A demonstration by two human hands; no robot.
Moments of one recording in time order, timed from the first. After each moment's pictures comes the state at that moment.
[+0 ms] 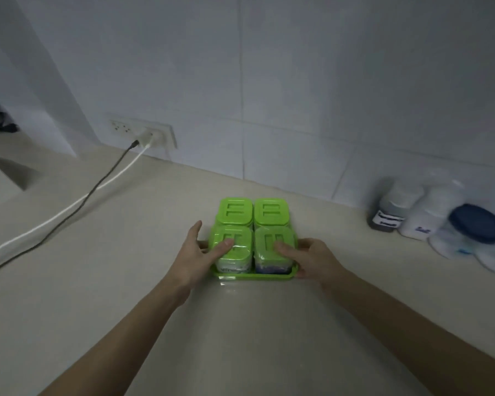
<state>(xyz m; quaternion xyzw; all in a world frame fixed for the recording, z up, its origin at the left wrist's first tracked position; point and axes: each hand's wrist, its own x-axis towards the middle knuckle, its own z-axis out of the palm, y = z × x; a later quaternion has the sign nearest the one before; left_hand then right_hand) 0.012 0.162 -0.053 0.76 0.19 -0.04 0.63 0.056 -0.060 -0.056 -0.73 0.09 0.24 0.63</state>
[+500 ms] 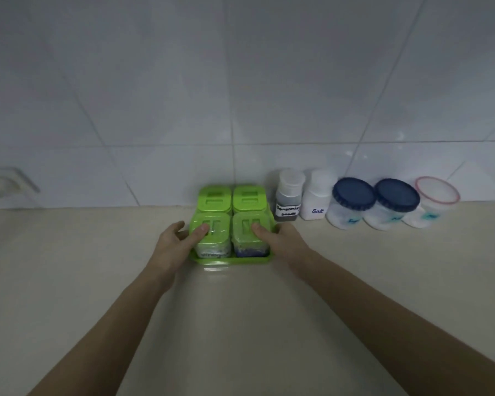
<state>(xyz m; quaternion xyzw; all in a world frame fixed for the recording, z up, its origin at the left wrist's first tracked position) 0.126 0.027 -0.066 0.75 0.11 -0.12 0.64 0.100 -0.188 -0.074 -0.76 0.19 0.07 0.62</state>
